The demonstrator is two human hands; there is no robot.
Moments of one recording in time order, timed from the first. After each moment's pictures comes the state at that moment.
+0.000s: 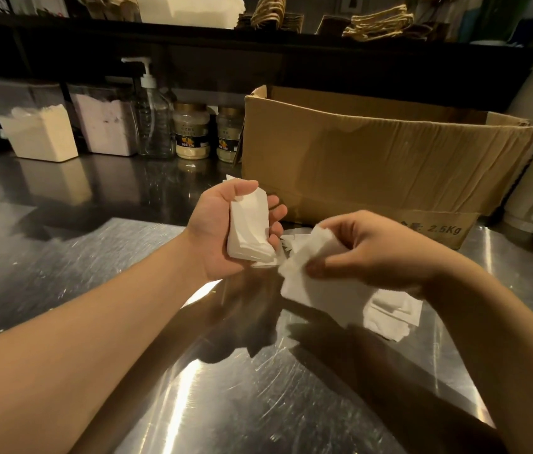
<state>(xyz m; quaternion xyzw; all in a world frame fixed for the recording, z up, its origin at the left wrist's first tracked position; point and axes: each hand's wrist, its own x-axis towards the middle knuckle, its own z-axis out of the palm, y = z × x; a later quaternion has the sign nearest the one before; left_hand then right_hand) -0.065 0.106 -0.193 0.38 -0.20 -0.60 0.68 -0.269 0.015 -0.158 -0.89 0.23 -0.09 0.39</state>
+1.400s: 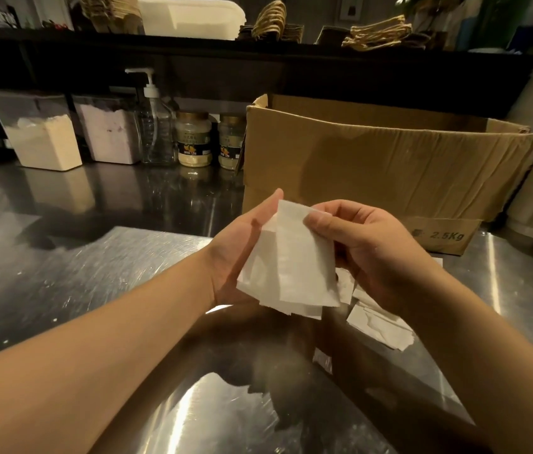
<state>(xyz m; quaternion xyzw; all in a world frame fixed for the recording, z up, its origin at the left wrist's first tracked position) -0.080 0.109 -0.193 0.50 -0.33 -0.58 0.55 -0.250 0.032 -0.170 -0.68 0.25 -0.31 0.62</state>
